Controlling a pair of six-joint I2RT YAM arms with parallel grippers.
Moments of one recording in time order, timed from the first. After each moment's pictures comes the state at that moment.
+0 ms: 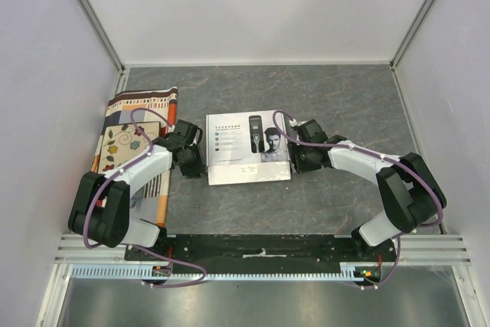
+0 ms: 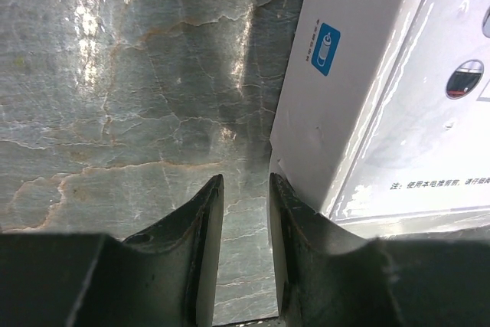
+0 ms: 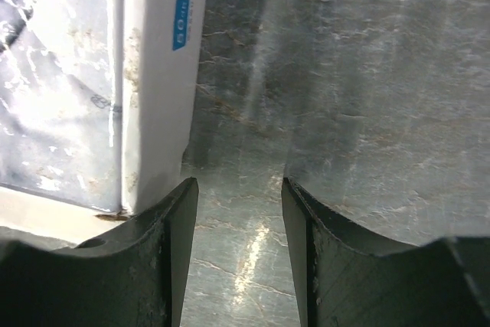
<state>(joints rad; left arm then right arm) -0.35 1.40 0.76 -0.54 0.05 -0.64 0.51 1.55 0.82 -0.37 -0.02 0.31</state>
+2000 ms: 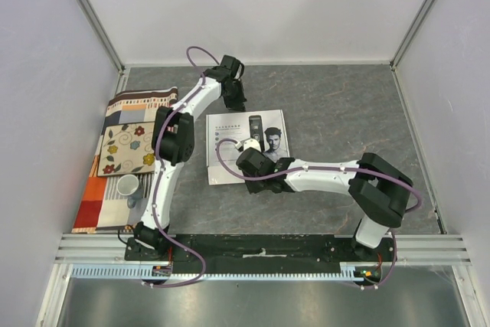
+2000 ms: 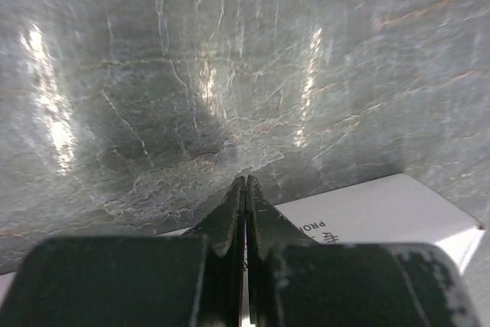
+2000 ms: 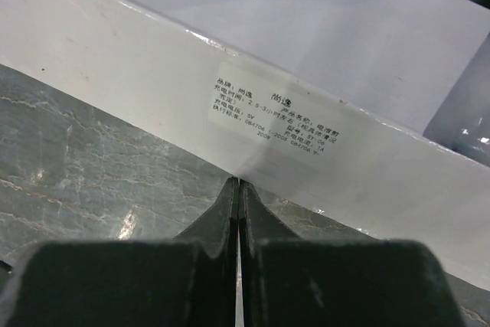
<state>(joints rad) -0.39 2.44 2.16 -0.75 0.13 -0.57 1.05 1.70 0.99 -0.26 0.21 0.56</state>
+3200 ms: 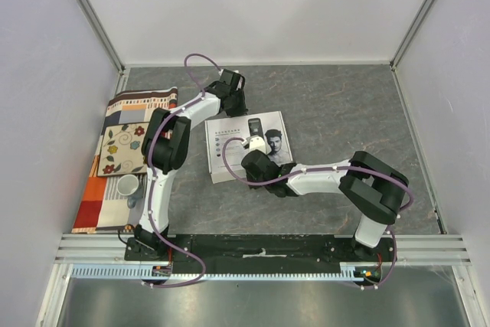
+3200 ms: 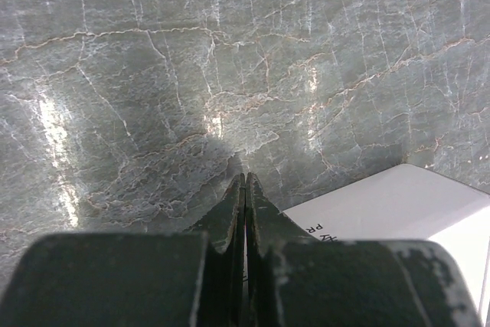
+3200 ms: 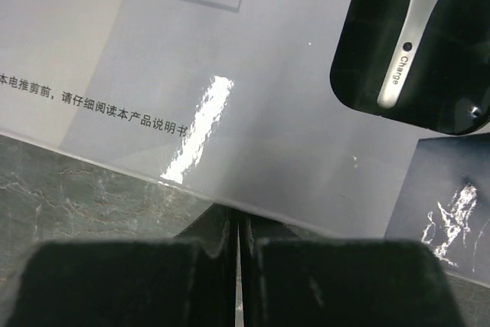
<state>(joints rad) -0.45 2.26 1.72 -0.37 0.08 -0.53 1.01 1.75 0.88 0.04 0.32 0.55</state>
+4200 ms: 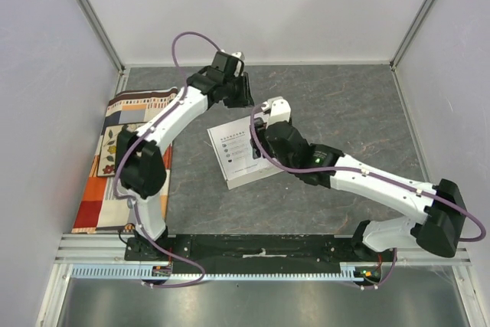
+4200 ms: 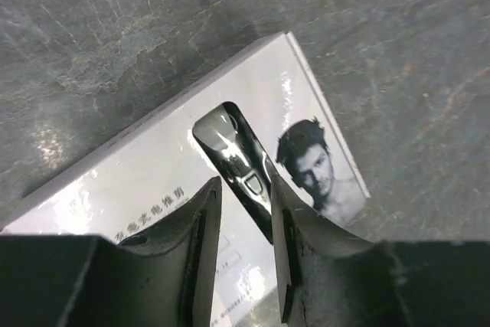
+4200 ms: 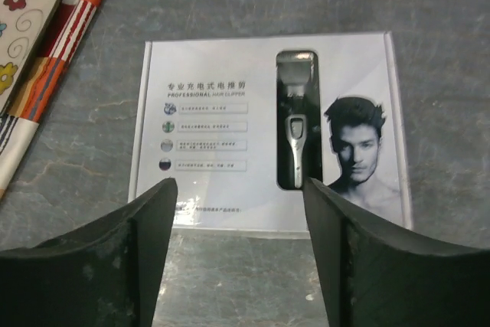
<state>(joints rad) -0.51 1.92 1.73 -0.62 0.11 -0.49 0.99 1.33 1.06 -0.25 0.51 0.42</state>
